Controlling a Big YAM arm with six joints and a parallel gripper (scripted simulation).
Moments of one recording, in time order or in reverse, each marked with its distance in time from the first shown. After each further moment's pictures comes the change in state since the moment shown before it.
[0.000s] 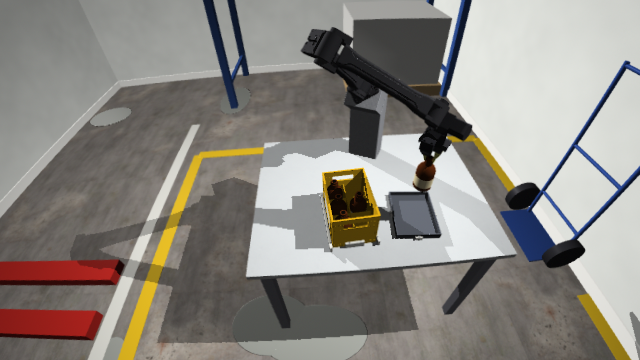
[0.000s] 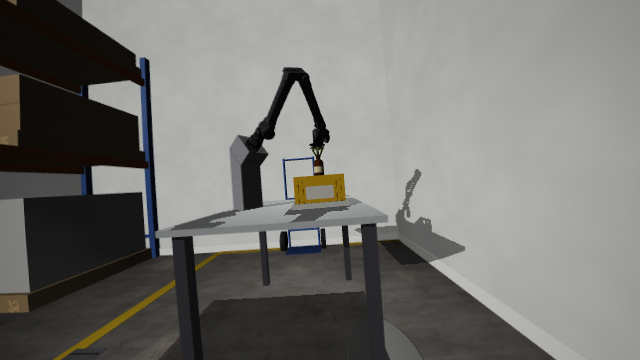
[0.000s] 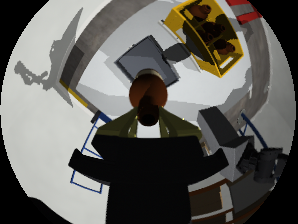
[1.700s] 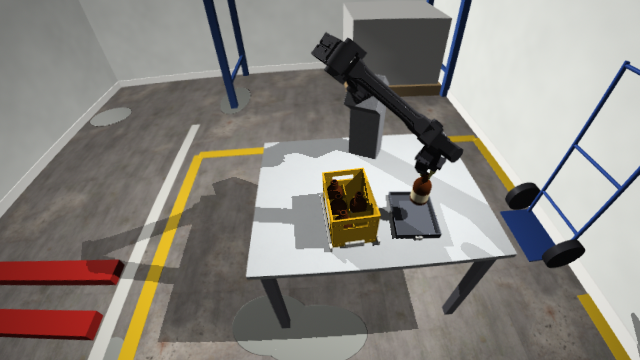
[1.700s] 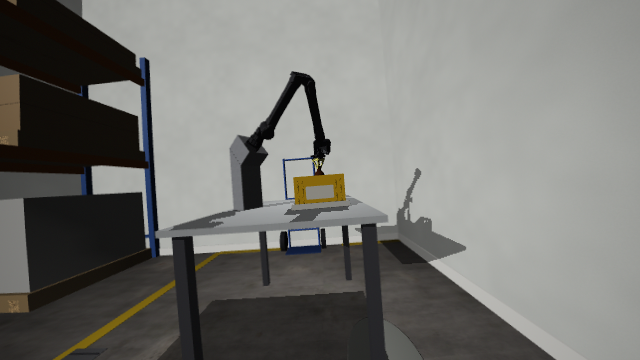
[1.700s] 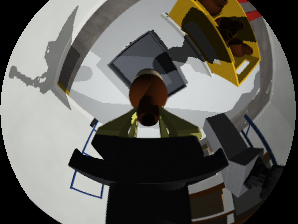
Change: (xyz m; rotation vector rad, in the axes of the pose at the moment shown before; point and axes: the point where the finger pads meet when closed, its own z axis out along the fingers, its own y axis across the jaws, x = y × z) arm 0.002 0.004 0.084 -0.008 0.001 0.013
